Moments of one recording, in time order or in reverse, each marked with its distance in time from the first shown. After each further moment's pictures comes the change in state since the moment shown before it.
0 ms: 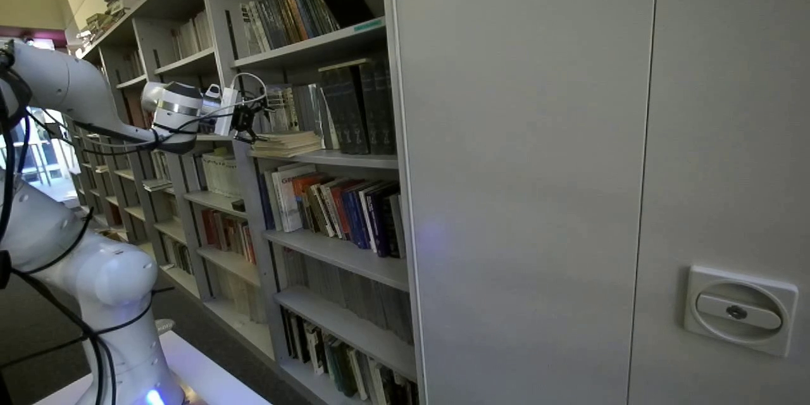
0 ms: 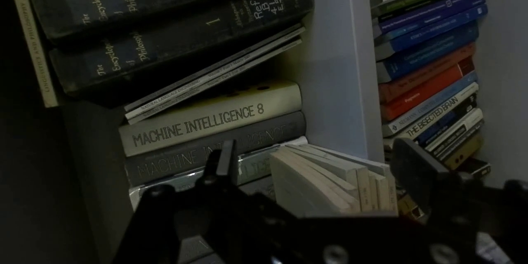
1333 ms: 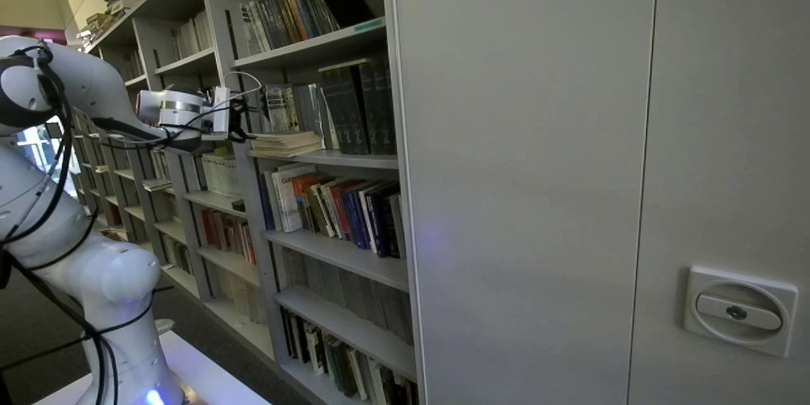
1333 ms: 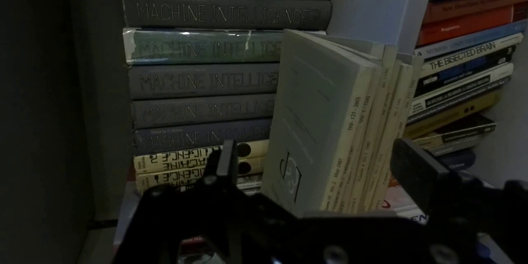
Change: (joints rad) arm 0.069 0.131 0.032 0.102 -0.234 0.127 -0.001
